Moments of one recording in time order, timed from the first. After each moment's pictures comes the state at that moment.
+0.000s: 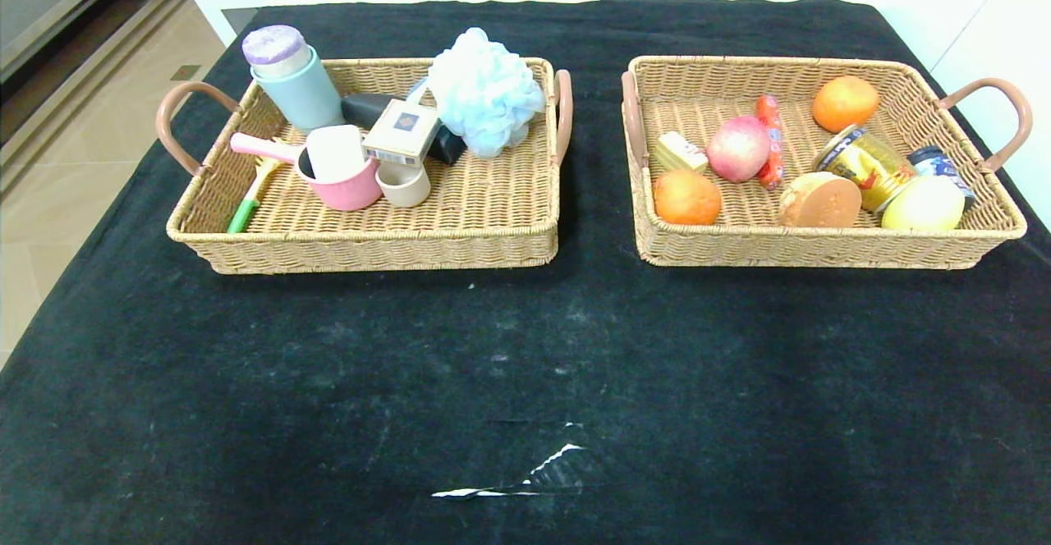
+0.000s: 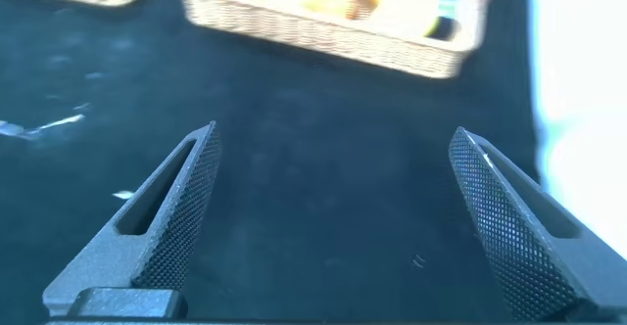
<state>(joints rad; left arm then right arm) -0.17 0.34 -0.99 0.56 0.03 0.11 0.13 0.38 -0.87 0.49 0.02 -0.10</state>
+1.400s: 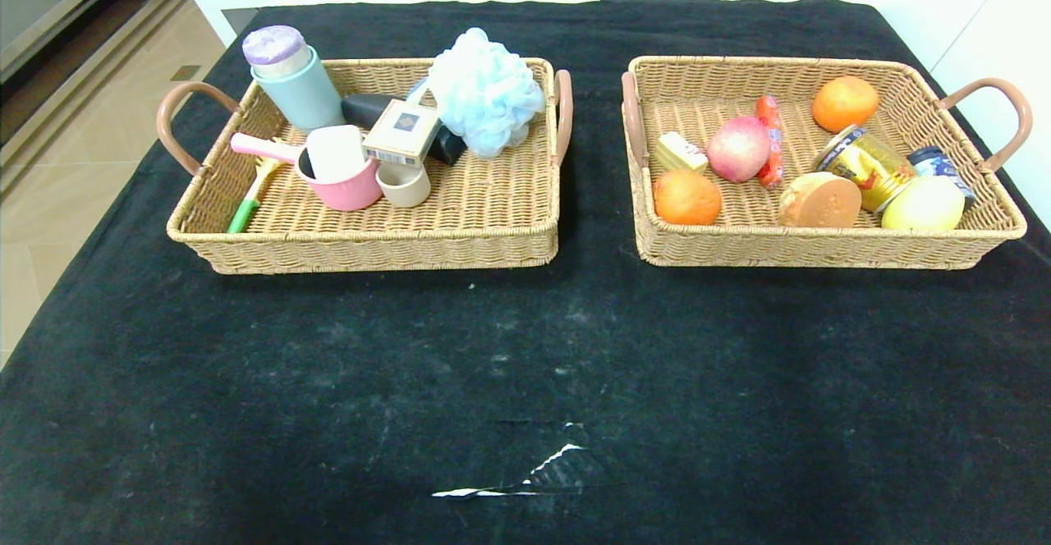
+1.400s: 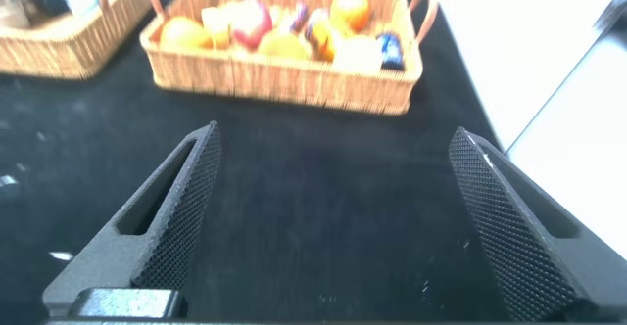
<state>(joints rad) 0.00 0.01 -0.44 0.12 -0.15 0.14 0.01 0.00 -0.24 -0.09 0.05 -0.06</state>
